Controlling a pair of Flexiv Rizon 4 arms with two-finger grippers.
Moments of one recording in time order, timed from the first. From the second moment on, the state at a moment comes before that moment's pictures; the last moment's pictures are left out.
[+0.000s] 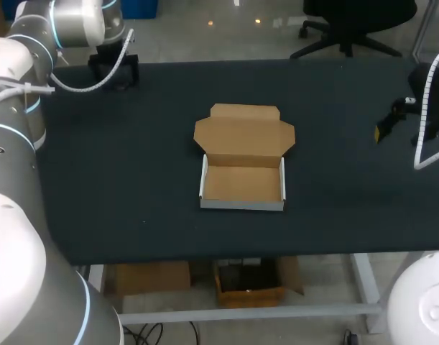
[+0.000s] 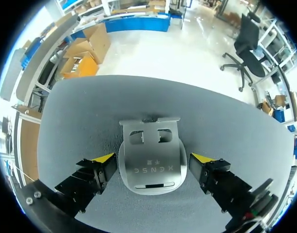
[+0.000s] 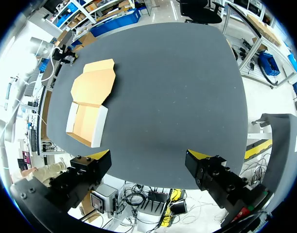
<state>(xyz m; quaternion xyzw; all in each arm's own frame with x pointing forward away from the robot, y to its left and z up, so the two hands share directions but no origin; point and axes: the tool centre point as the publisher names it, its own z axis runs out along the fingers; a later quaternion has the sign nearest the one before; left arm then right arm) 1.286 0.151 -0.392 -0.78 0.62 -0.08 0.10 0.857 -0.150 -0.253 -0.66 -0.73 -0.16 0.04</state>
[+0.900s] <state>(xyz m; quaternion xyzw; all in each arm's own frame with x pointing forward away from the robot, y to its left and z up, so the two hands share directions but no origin) 1.287 0.151 -0.394 -0.78 0.62 -0.08 0.10 0.857 -0.150 -0.253 -0.66 -0.73 -0.16 0.04</state>
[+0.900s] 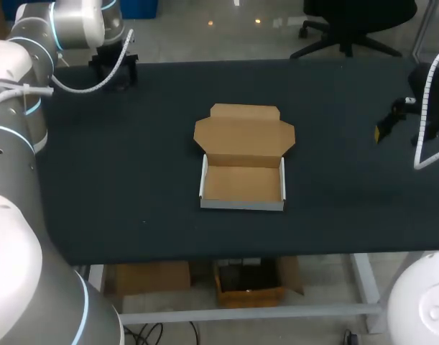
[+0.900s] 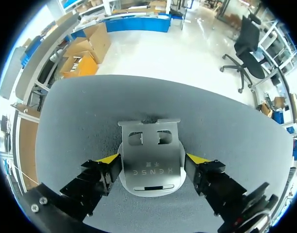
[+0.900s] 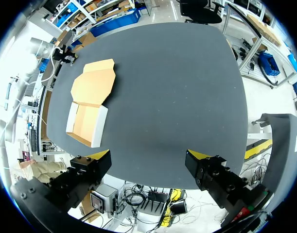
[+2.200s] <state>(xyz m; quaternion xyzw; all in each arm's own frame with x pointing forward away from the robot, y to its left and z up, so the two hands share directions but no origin) 1.282 0.158 -0.390 -0.76 0.64 -0.08 0.09 0.857 -0.150 -0.253 -0.66 -0.73 -0.16 0.04</state>
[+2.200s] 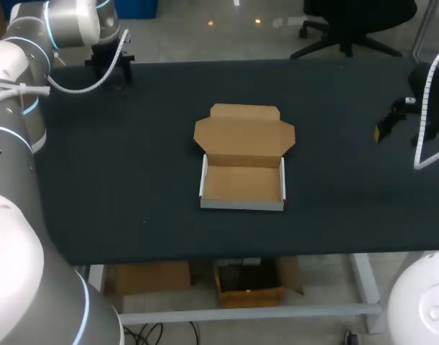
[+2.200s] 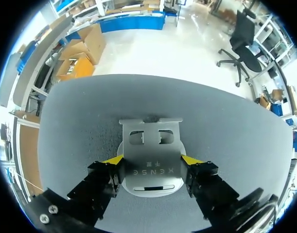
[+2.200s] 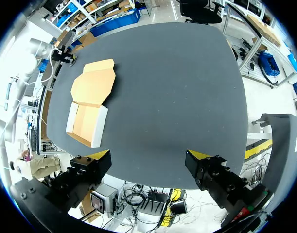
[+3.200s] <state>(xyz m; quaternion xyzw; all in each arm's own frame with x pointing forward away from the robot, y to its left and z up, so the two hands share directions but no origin) 1.254 0.156 -0.366 -0.69 0.71 -0.10 0.09 0.875 -0.138 -0.226 -0.56 -0.80 -0.24 0.01</state>
